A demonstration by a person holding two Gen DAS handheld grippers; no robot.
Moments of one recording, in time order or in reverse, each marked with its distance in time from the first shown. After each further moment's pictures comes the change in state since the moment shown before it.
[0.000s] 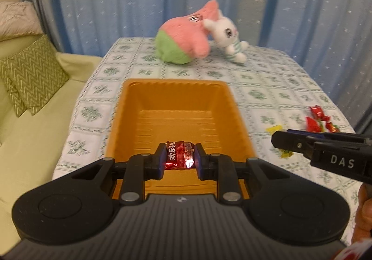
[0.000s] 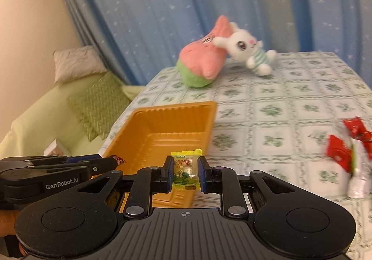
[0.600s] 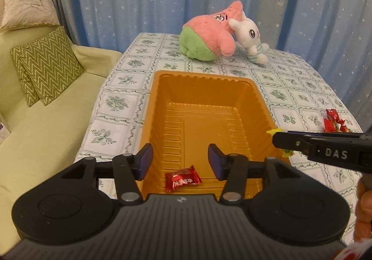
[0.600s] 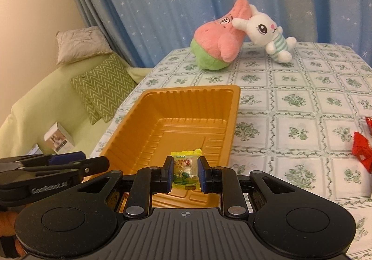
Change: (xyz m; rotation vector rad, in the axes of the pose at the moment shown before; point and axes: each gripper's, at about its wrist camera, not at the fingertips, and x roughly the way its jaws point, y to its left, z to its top) left arm -0.008 0.036 -0.016 -0.052 -0.006 0.046; right arm 0.040 0.020 -0.005 -0.026 0.079 0.017
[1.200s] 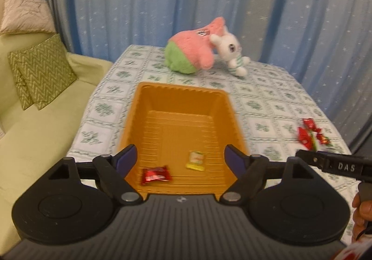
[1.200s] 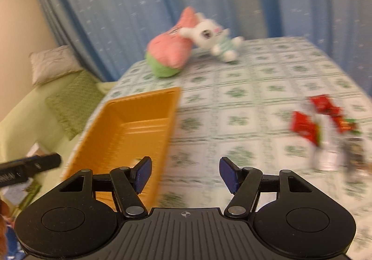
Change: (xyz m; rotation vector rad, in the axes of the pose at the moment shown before) left arm -0.049 -0.038 -0.005 -0.012 -0.061 -0.064; right arm -0.077 -0.054 -0.026 0.111 -0.069 -0.161
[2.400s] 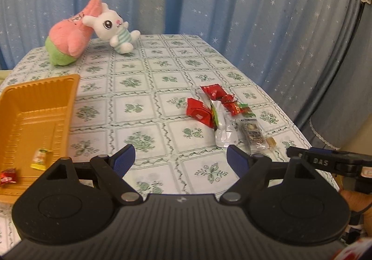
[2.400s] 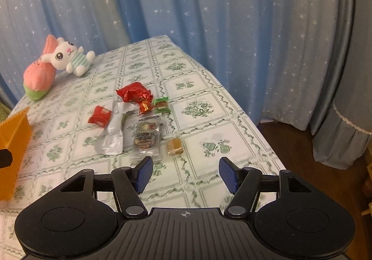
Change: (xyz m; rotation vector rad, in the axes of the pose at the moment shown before) left arm 0.070 -0.221 -0.037 0.190 0.075 -0.245; right arm -0.081 -0.231 -0.048 0.176 -0.062 -0.372
